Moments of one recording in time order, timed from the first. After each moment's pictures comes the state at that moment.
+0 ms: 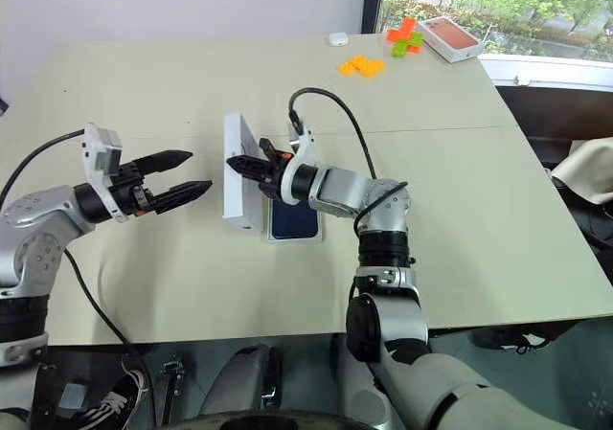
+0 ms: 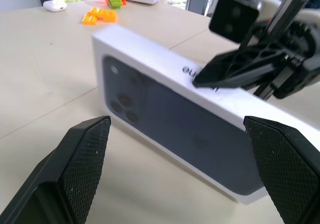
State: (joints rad) left arm -0.35 0.71 0.23 -0.08 -0.60 0.52 -0.98; right arm -0.77 0.14 -0.34 0.31 1.31 1.22 -0.18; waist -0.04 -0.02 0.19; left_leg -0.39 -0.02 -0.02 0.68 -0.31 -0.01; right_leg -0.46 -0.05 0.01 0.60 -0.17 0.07
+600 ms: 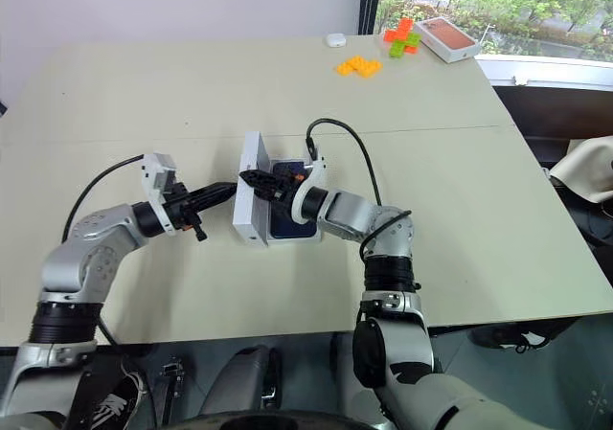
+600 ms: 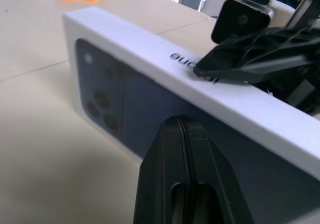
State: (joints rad) left arm -0.35 0.50 0.09 -0.01 -0.51 0.44 -0.89; right arm -0.68 0.13 -0.29 0.28 1.37 1.17 -0.20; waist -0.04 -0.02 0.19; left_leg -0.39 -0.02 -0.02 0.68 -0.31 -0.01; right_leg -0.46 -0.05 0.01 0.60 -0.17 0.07
